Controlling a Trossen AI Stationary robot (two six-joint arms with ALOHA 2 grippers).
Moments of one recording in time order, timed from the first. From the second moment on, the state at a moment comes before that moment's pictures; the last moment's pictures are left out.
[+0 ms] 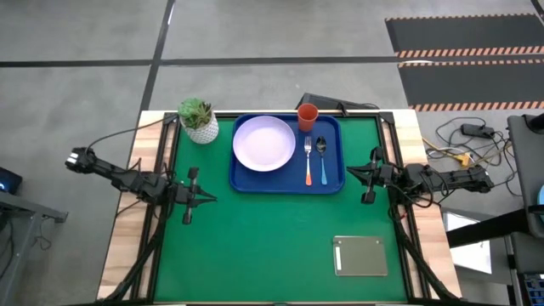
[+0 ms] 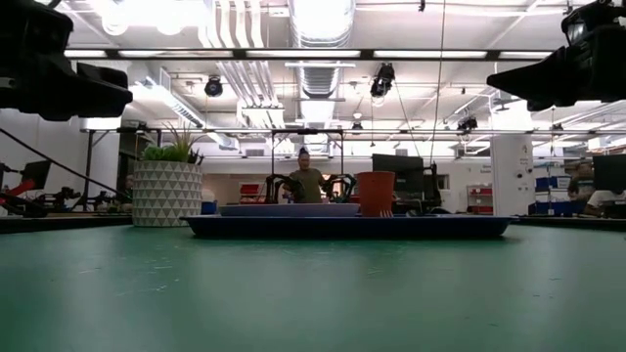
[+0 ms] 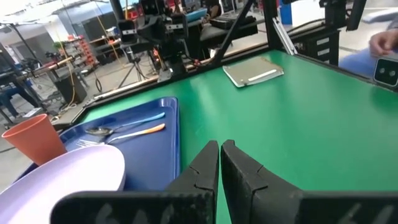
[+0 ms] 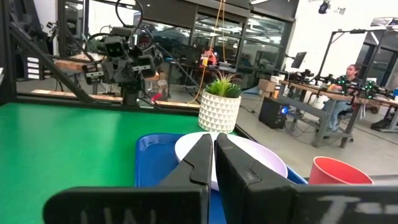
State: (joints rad) left arm -0.36 0.24 0.02 0.06 -0.27 0.24; right arm 0.12 0.02 0.02 0.08 0.34 -0.21
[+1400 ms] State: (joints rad) left arm -0.36 0.41 0.01 0.07 -0.27 0.24; right arm 0.12 0.02 0.02 0.08 0.34 -0.21
